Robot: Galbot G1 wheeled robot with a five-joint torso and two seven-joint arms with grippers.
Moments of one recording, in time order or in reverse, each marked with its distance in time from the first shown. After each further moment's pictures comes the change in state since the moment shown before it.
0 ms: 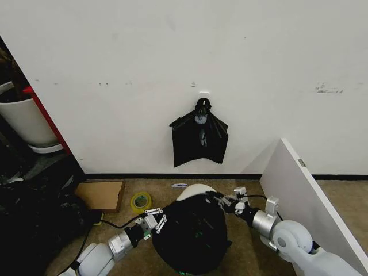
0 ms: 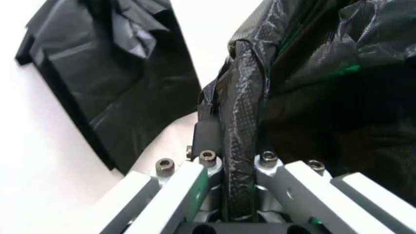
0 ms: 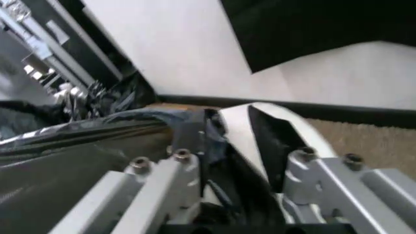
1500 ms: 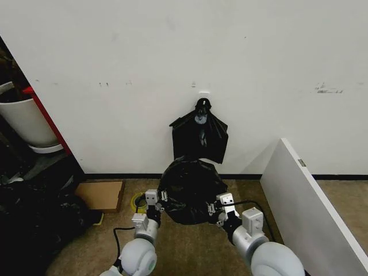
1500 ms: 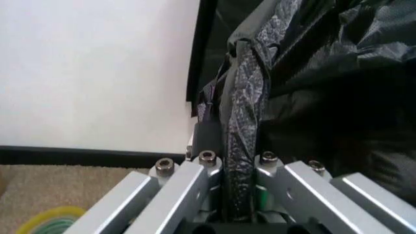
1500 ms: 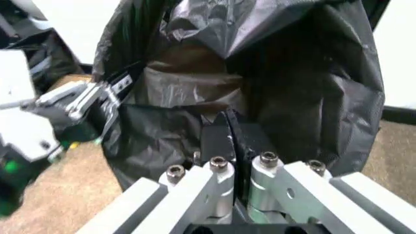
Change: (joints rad) left arm -0.067 -0.301 0.138 -0.046 -0.273 0.352 -0.630; right arm -0.111 0.219 -0.167 0.445 -0.374 -0.382 0.720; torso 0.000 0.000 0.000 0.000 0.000
